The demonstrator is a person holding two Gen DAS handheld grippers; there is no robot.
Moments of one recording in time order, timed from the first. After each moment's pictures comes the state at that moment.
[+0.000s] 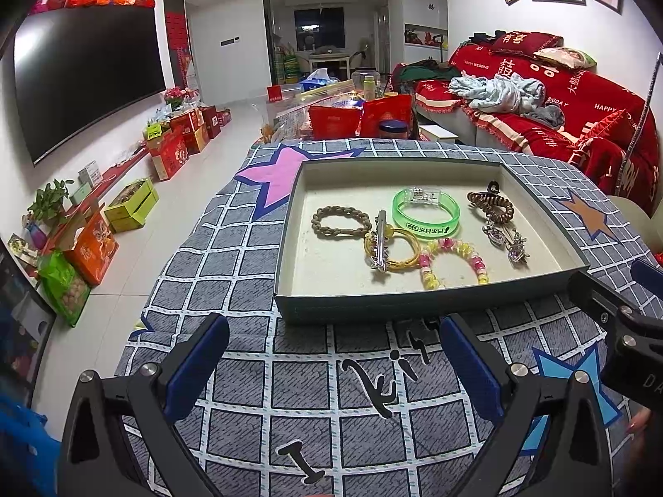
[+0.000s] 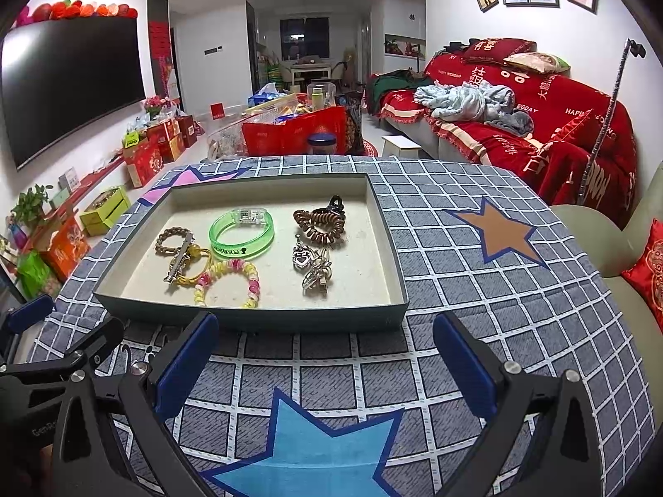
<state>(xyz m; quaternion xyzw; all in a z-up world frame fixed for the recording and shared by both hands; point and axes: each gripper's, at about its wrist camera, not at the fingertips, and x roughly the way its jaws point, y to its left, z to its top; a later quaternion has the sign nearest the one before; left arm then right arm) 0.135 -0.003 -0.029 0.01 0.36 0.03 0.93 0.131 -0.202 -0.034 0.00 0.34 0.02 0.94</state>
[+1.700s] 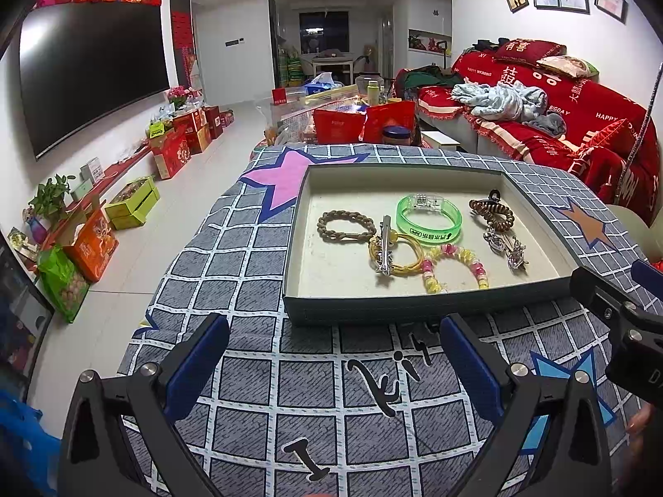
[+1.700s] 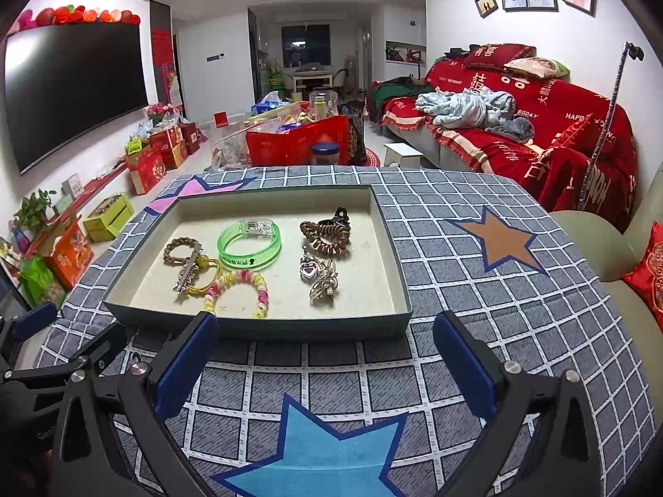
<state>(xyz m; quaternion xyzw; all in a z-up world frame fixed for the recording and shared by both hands) 0.132 0.002 -0.021 0.01 0.36 0.03 0.93 0.127 -0.195 -0.023 0.00 0.33 0.02 0.94</state>
